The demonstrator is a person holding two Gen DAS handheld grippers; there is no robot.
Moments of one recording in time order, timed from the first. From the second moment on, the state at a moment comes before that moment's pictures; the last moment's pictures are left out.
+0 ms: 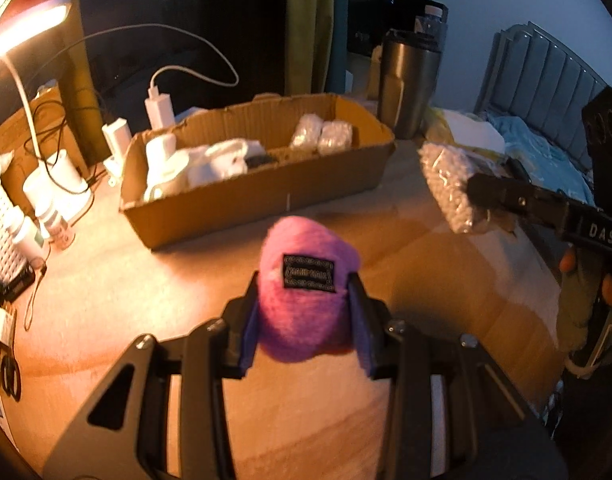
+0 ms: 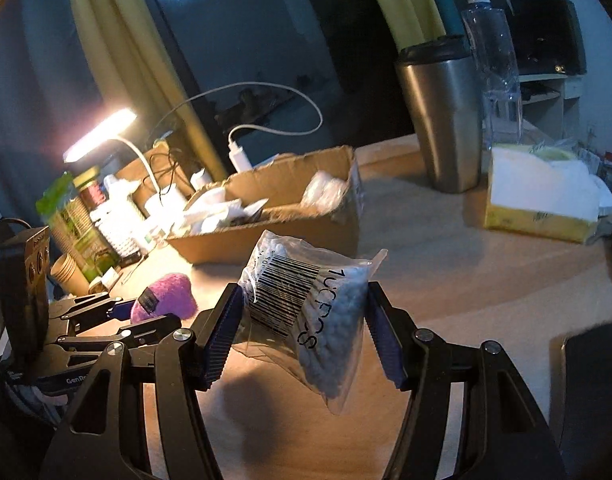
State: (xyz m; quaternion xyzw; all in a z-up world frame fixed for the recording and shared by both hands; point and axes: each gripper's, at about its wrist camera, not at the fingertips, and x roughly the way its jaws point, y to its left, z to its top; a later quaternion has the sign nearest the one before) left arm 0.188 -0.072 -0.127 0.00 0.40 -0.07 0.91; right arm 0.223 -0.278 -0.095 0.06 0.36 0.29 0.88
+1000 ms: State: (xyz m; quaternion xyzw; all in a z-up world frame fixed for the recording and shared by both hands) left arm 0.342 -0.111 -0.122 -0.04 0.37 -0.12 0.92; right arm 0.292 -0.297 -0.083 0.07 0.34 0.24 0.91
